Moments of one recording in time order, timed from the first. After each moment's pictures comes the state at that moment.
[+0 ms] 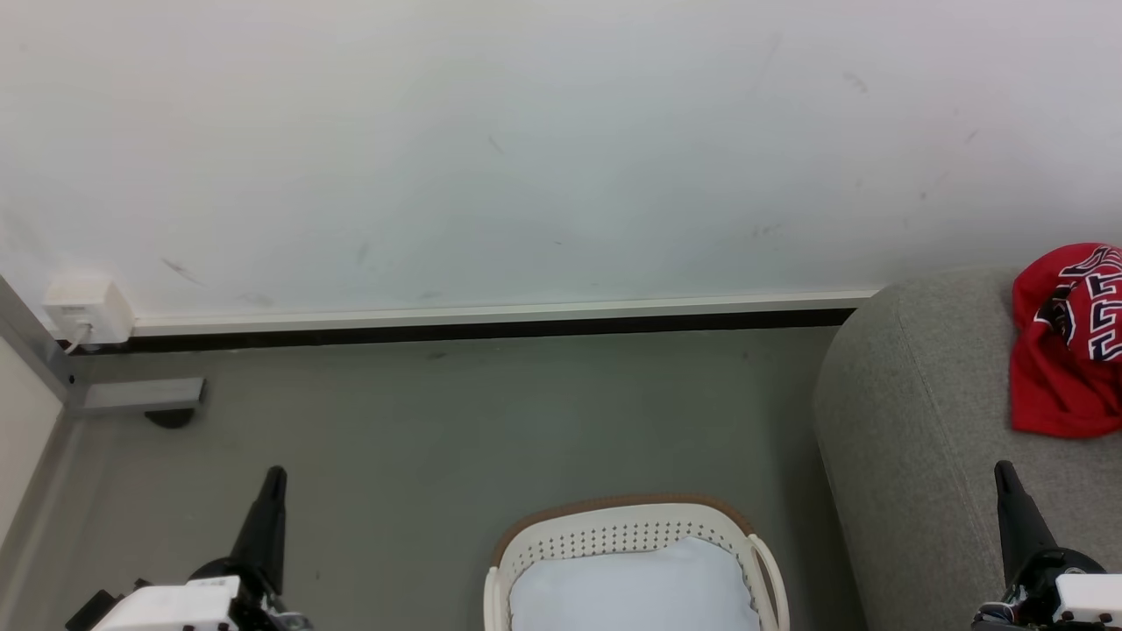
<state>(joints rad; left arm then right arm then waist) -0.11 0.05 0.12 0.25 -1.60 -0.13 0.11 -0.11 -0.05 -0.11 0.25 1.61 0.13 0.11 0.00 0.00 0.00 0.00</state>
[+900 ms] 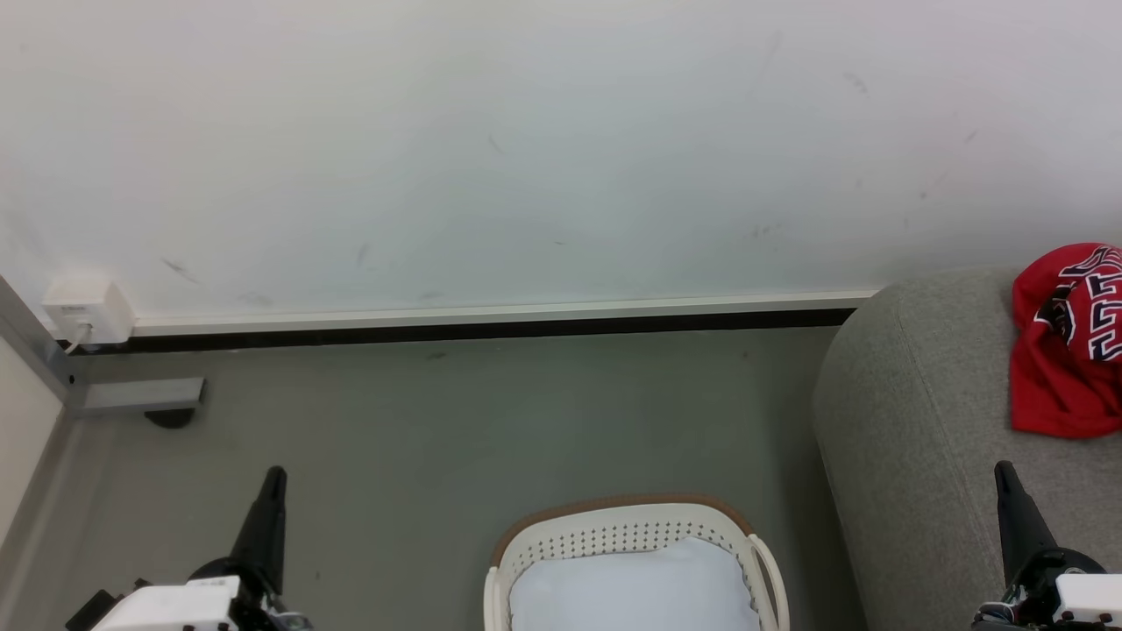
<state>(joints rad) -0.11 0.05 0.12 0.25 -1.60 -0.13 0.11 -0.11 -0.05 -0.11 0.25 1.61 0.13 0.11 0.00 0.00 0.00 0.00</state>
